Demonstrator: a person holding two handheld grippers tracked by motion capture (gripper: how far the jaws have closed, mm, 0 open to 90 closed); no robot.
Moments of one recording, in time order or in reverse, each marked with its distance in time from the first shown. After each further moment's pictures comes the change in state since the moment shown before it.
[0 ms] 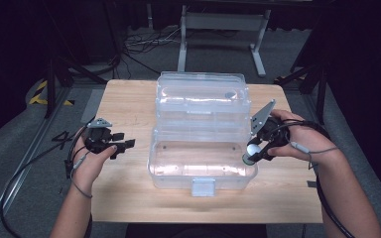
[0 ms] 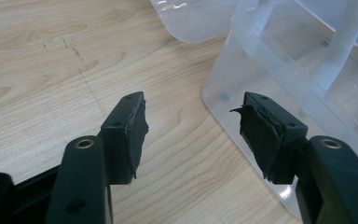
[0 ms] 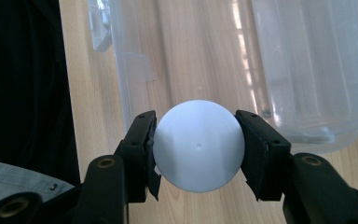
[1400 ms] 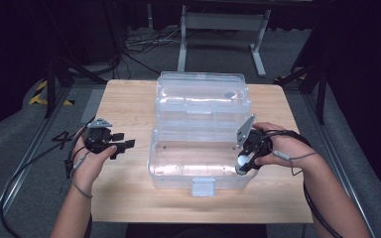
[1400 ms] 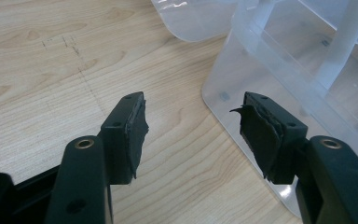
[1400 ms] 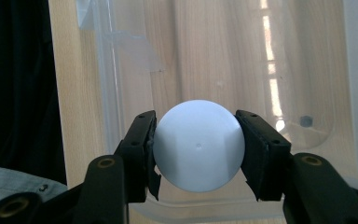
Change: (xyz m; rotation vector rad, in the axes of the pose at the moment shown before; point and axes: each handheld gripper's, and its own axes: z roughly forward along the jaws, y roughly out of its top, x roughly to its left) left arm 0.000 -0.001 0.000 0.003 0.000 -0.001; right arm -0.004 0.001 0.058 0.078 0.071 -0.030
